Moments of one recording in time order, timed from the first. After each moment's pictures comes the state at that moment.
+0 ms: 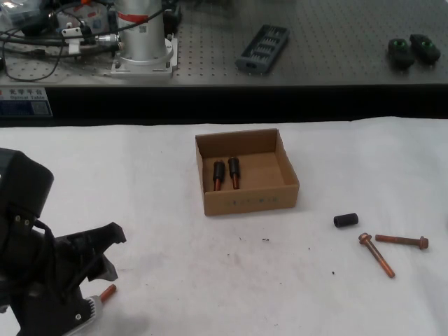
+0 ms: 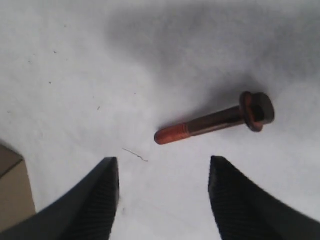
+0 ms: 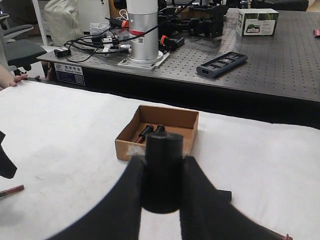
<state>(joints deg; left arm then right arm) -13.5 81.6 -39.1 29.6 14.3 141.0 61.1 16.3 -22.8 23.7 32.7 10.6</state>
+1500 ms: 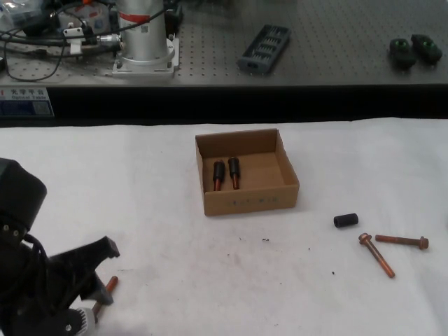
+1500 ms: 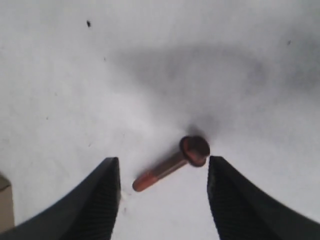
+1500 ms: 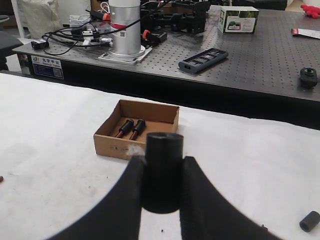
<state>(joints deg) -13.3 79.3 -38.6 36.3 17.3 138.6 61.1 16.3 -22.7 25.3 36.2 9.8</state>
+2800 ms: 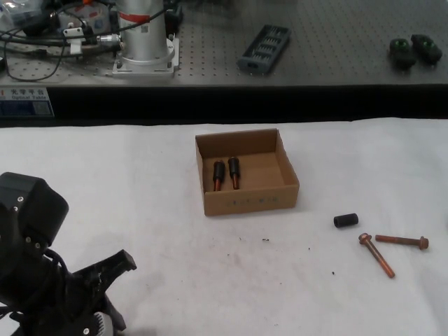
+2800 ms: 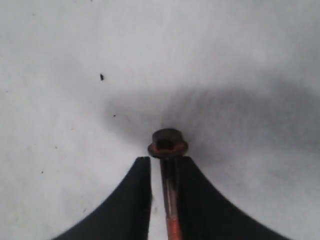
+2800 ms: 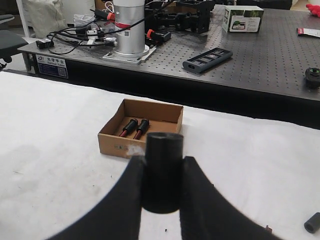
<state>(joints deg) -15.2 86.4 -38.6 35.9 25.2 134.0 61.1 16.3 -22.7 25.3 35.4 9.8</state>
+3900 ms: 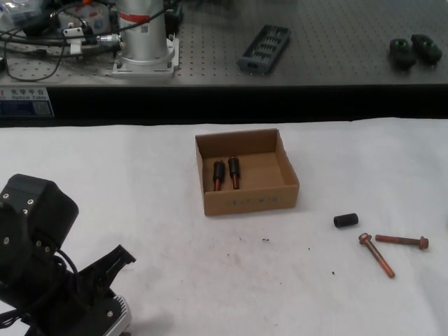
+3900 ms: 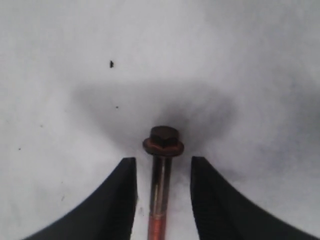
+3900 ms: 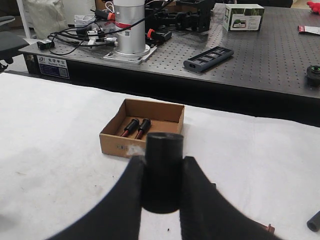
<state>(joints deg) -17.6 86.4 -38.6 34.9 22.0 118.4 61.1 16.3 -22.7 25.4 35.3 10.5</state>
